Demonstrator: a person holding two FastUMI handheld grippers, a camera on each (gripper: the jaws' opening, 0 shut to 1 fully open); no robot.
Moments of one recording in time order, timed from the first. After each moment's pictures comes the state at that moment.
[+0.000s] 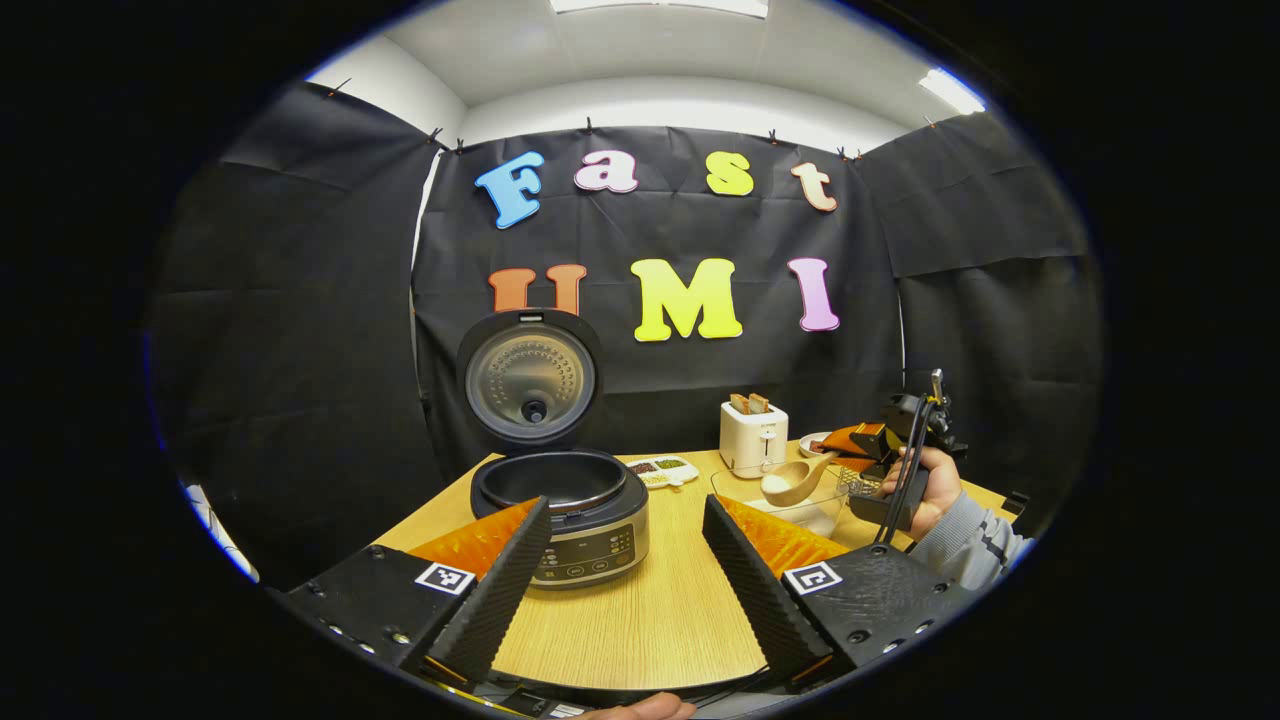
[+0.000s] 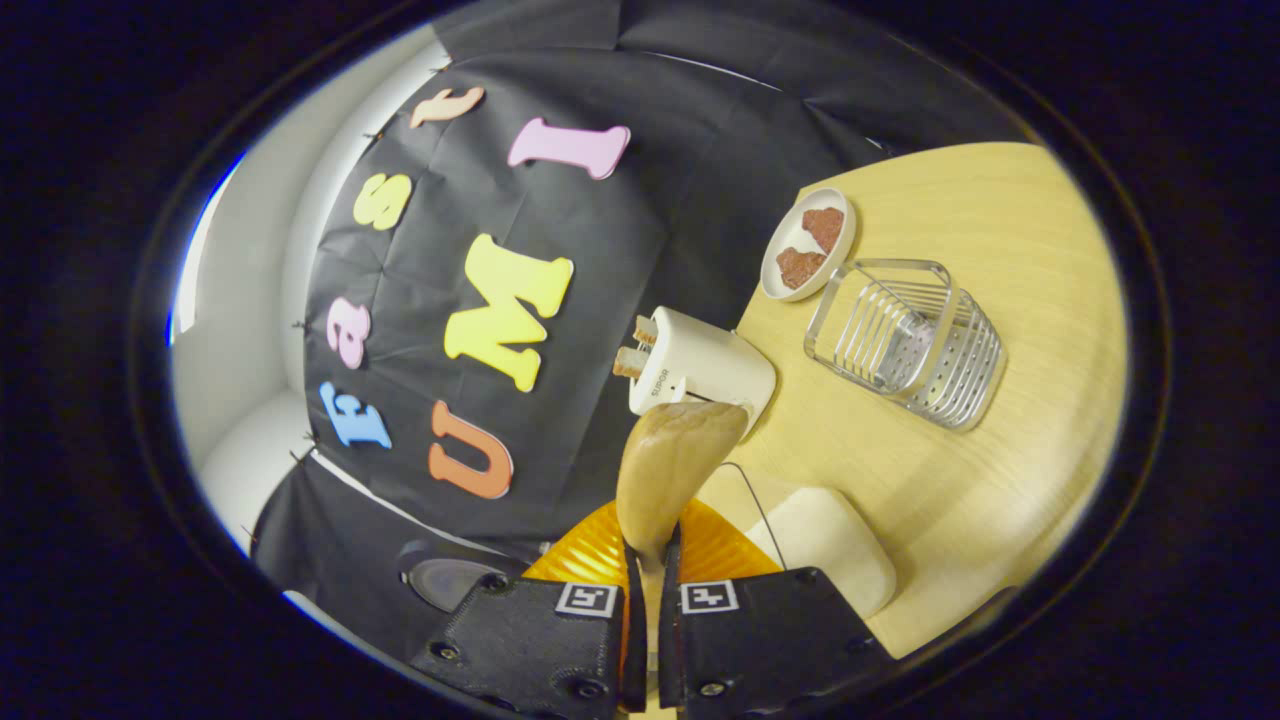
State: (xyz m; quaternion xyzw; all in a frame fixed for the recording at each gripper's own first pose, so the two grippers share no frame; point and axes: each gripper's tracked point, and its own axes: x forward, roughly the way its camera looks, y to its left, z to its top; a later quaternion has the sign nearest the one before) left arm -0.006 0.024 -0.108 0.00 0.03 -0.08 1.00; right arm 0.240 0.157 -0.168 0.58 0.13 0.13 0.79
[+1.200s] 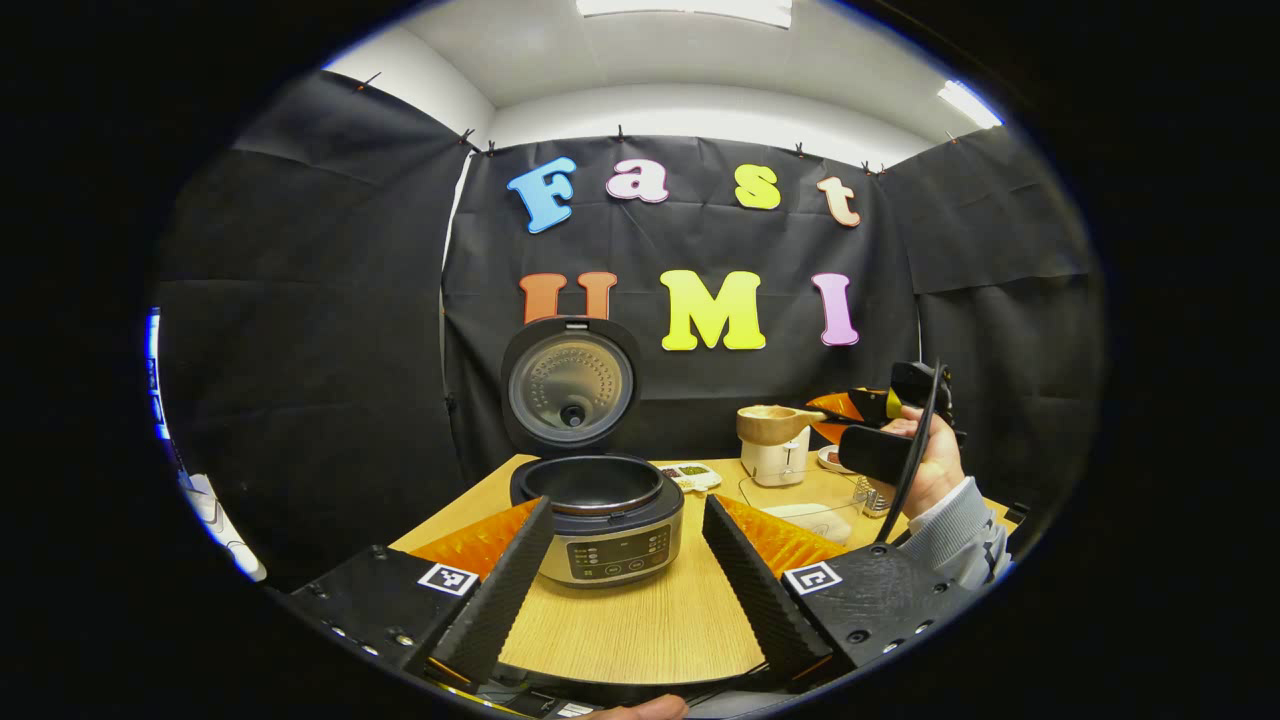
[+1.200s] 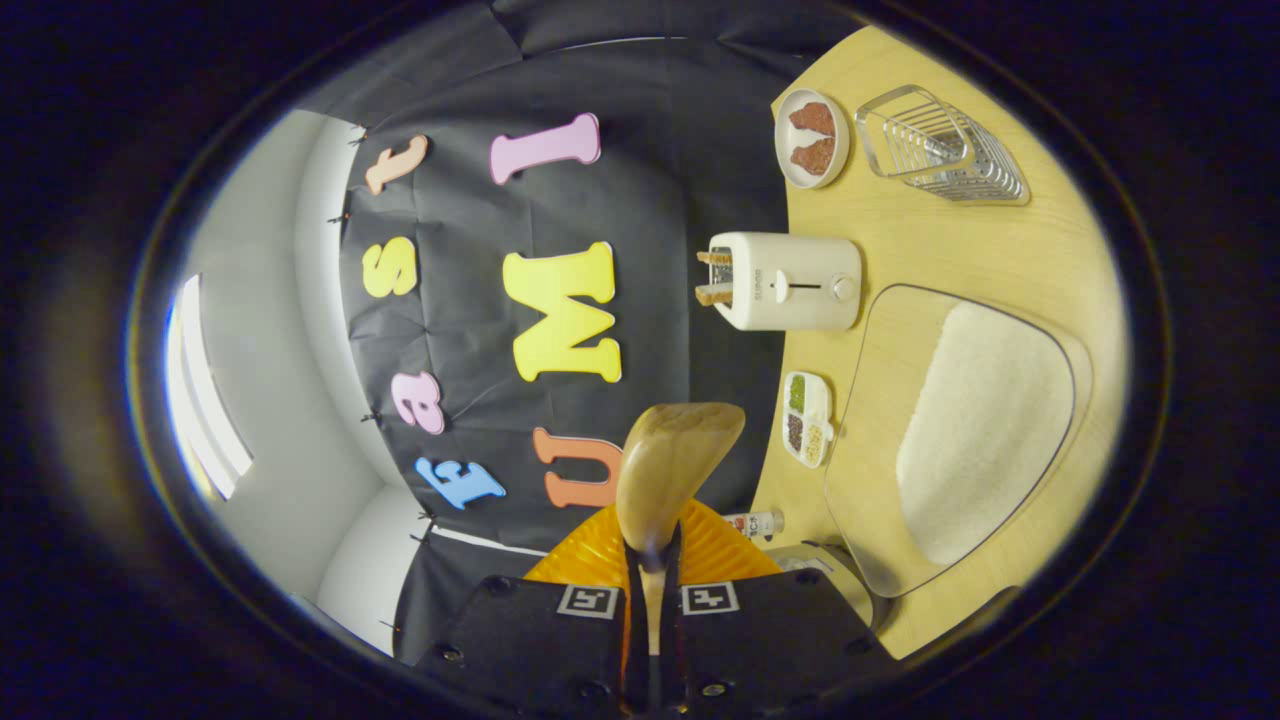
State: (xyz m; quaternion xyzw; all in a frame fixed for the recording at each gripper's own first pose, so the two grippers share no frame) left arm -0.025 0.076 -0.098 -0.01 0.02 -0.05 1.00; right arm 0.221 0.273 -0.074 0.70 0.13 0.20 0.68
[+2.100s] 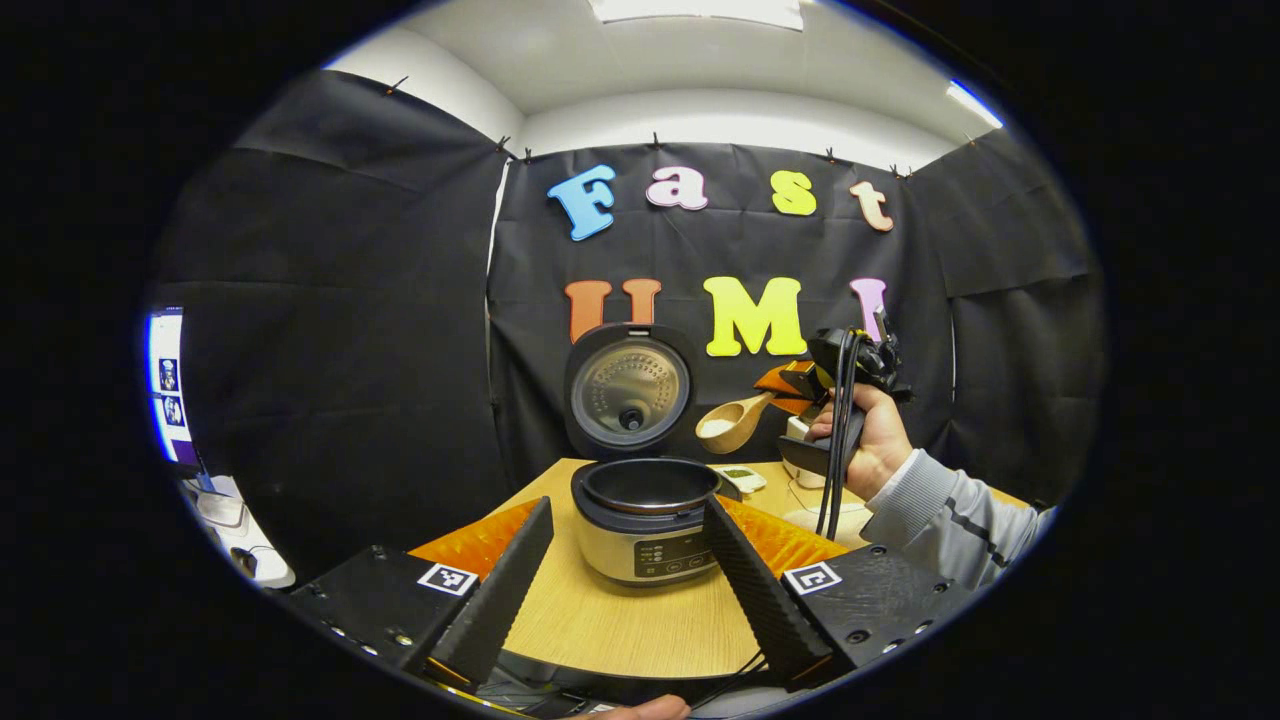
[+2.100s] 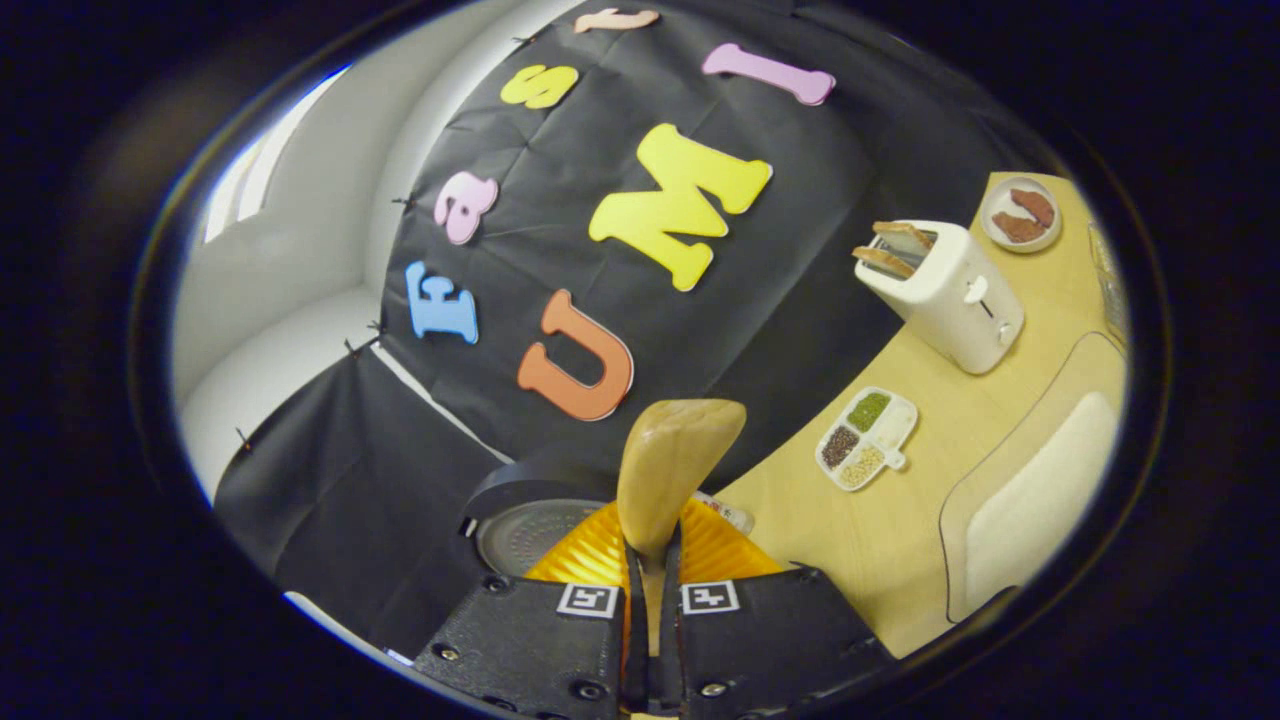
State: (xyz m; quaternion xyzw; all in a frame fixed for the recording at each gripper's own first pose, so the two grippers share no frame) left arm -0.034 0.126 -0.096 -0.01 0.02 0.00 1.00; right arm 0.243 0.431 -0.032 0.43 0.12 0.28 0.85
